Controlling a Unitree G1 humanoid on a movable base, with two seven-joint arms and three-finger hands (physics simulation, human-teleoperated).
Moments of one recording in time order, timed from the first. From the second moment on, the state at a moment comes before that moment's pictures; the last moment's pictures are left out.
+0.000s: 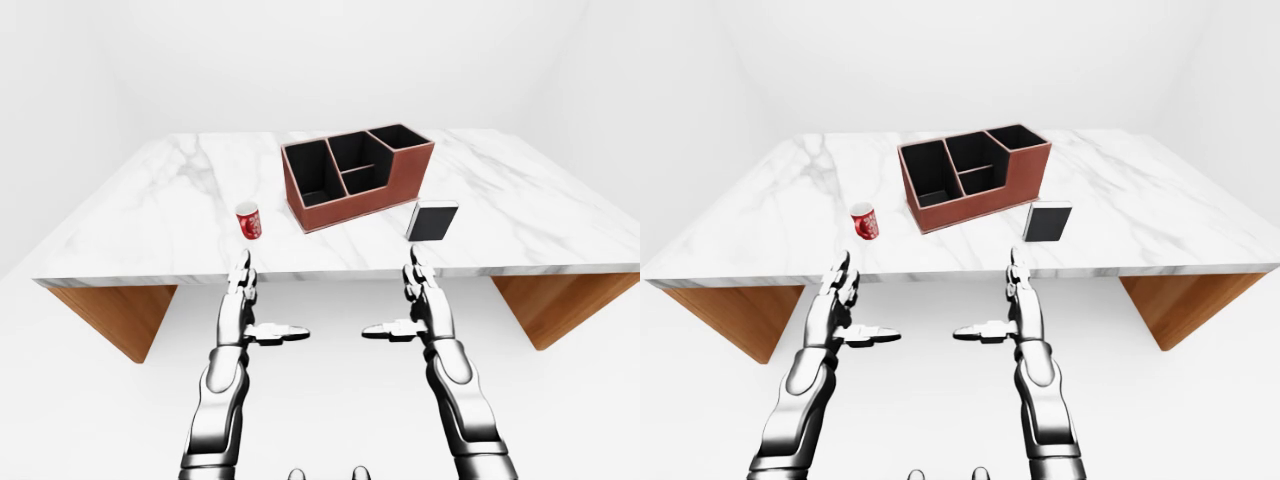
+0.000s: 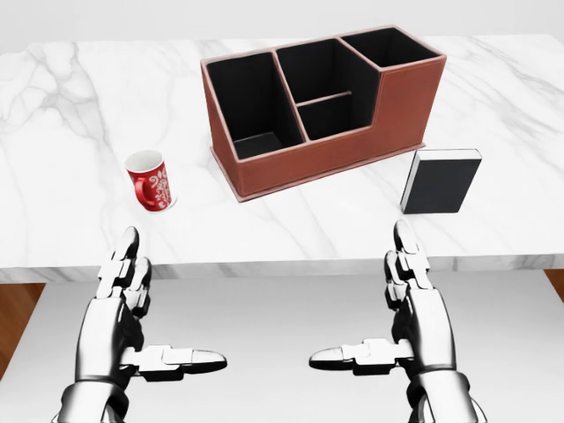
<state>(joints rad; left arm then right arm) 0.00 0.01 0.02 -0.02 -0.02 0.03 -0.02 0.00 -0.01 -0.01 -0.01 0.02 0.02 0.03</state>
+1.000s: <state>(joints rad) -0.07 0.11 0.19 -0.21 -0.09 0.09 -0.17 0.03 -0.03 -0.06 -0.36 0.03 0.09 0.05</state>
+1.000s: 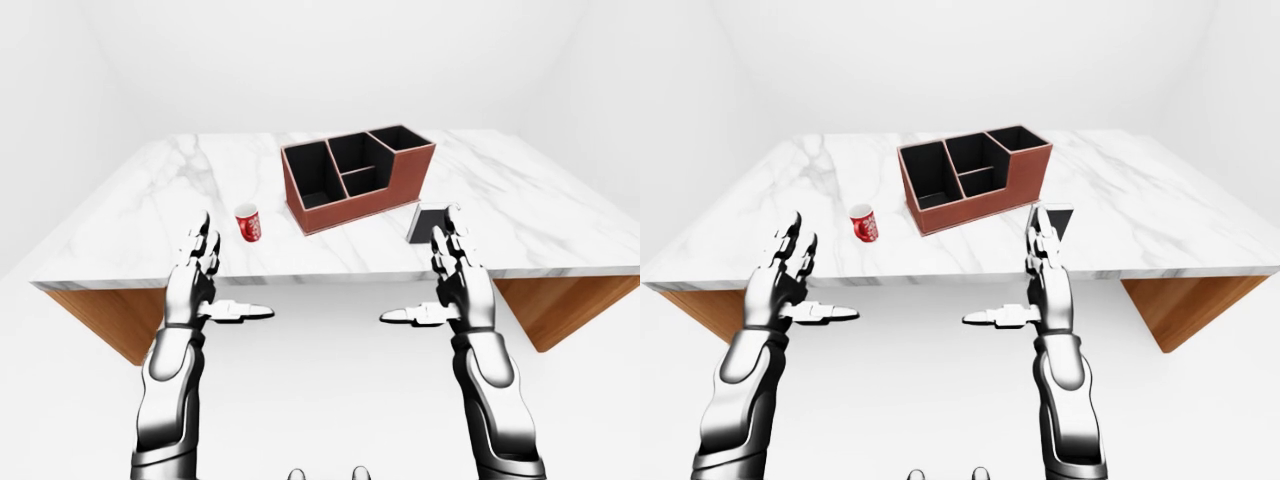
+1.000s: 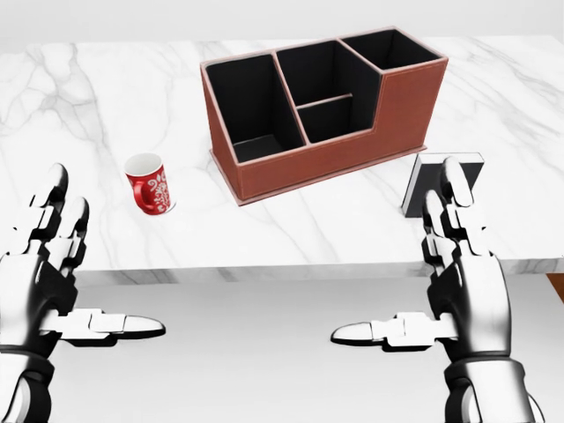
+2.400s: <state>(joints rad) -0.06 0.14 0.28 -0.43 -0.15 0.09 -0.20 0.01 -0.04 -0.12 -0.63 -0.01 0.09 0.11</state>
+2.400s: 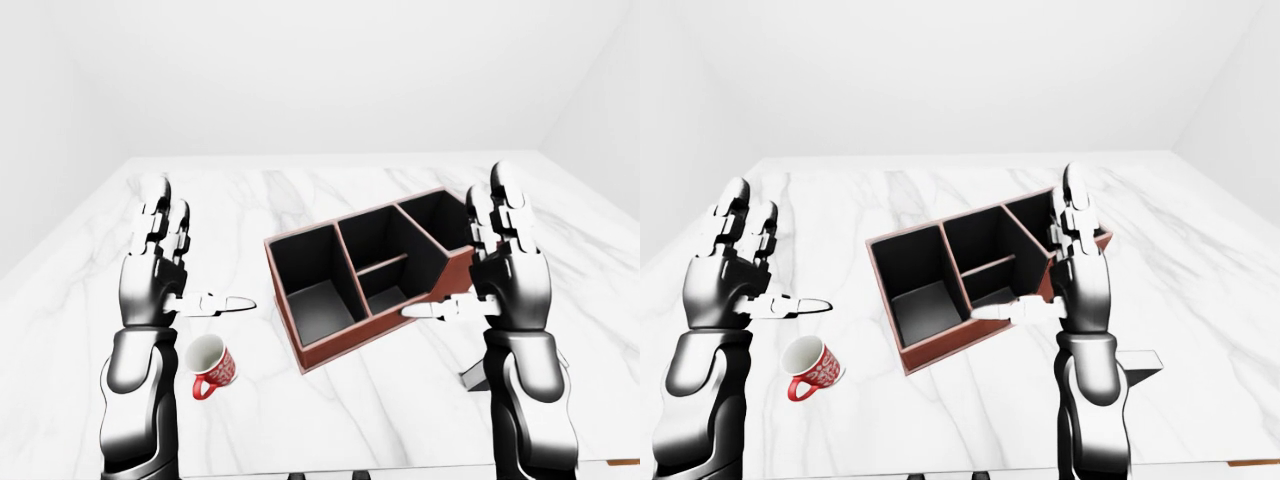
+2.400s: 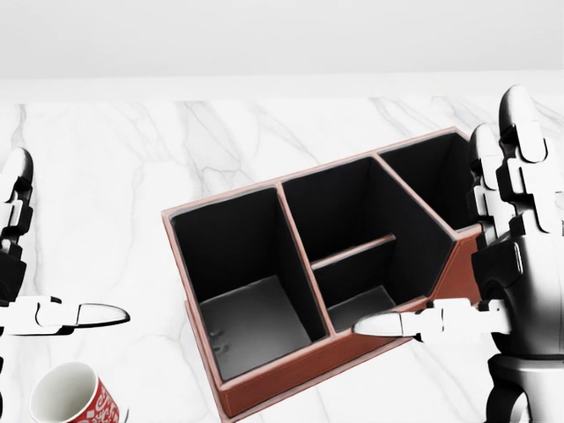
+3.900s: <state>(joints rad) -0.05 0.14 0.28 -0.42 -0.14 0.09 -0.20 -0.01 -0.17 -0.32 -0.61 -0.52 0.09 0.35</state>
